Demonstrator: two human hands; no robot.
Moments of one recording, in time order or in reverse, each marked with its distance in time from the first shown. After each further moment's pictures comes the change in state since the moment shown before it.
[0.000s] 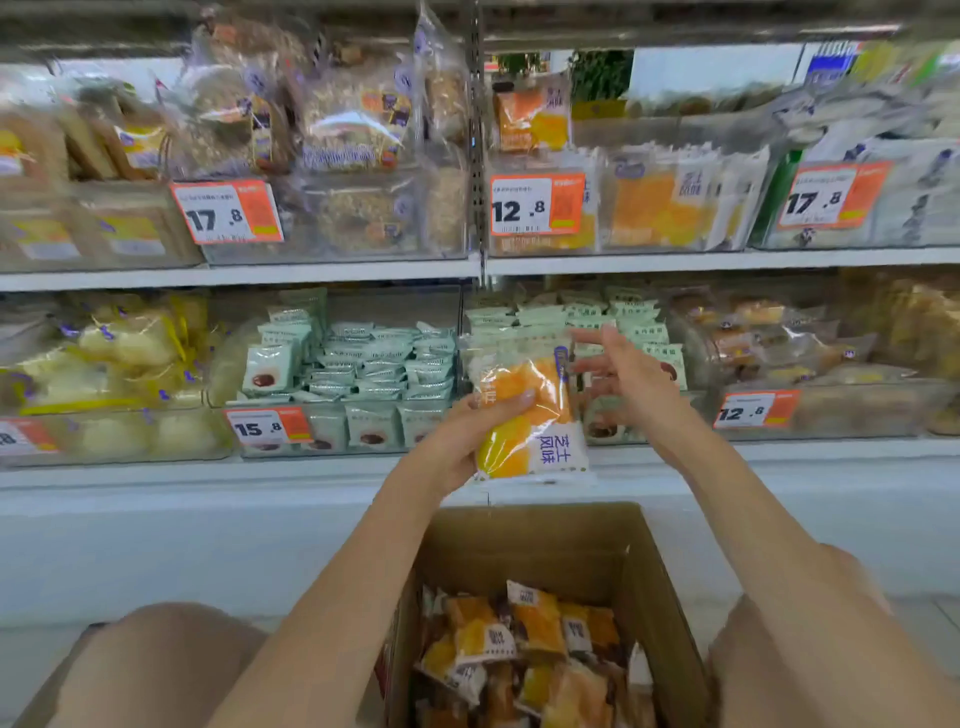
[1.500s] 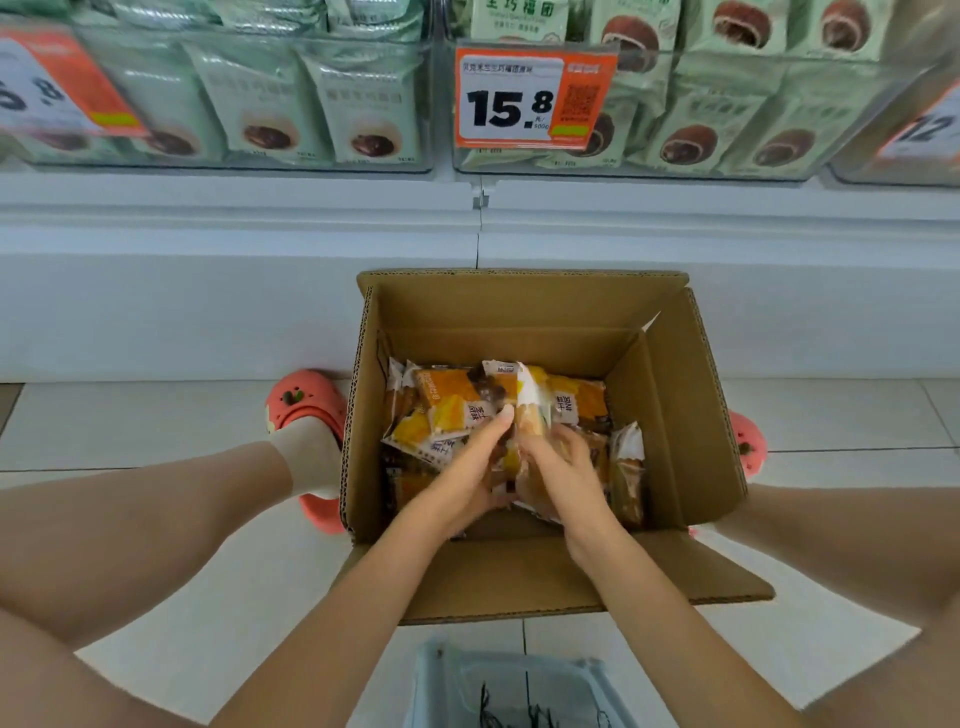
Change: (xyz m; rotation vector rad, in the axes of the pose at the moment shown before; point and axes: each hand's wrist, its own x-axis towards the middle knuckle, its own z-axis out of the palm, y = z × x) left_hand -0.013 -0.307 -0.046 -0.229 0.082 -0.633; right_hand -0.100 0.293 0.127 0.204 0.130 0.842
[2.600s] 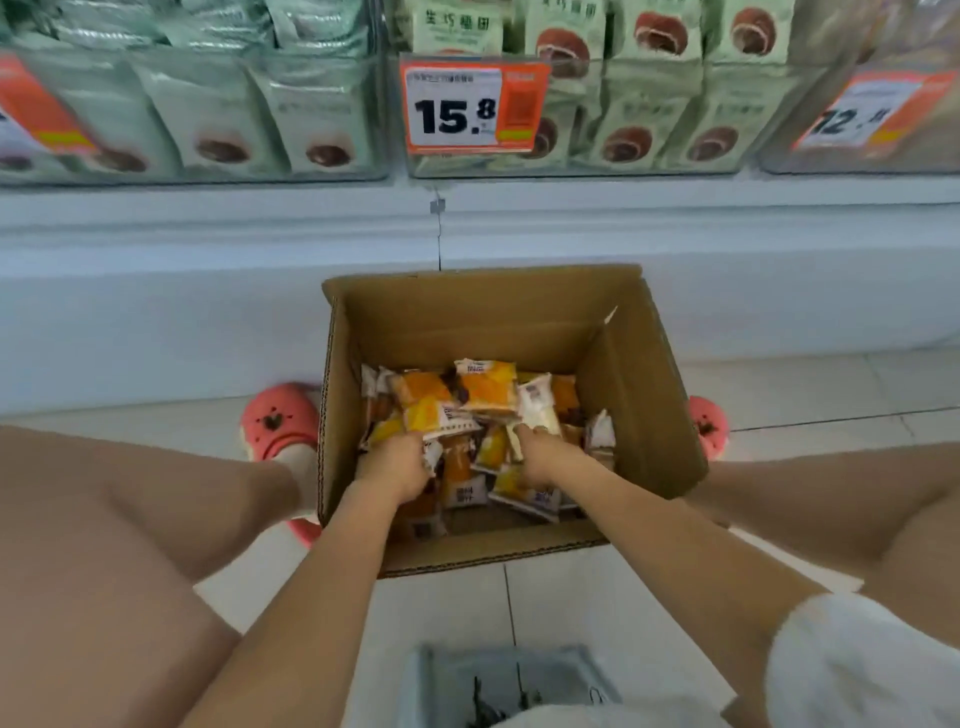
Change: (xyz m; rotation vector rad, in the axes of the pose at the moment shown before) left_hand 0.001 0.019 -0.048 1.596 0.349 0.121; right_hand 0.073 -0.002 -0.019 -1.491 -0.226 -0.089
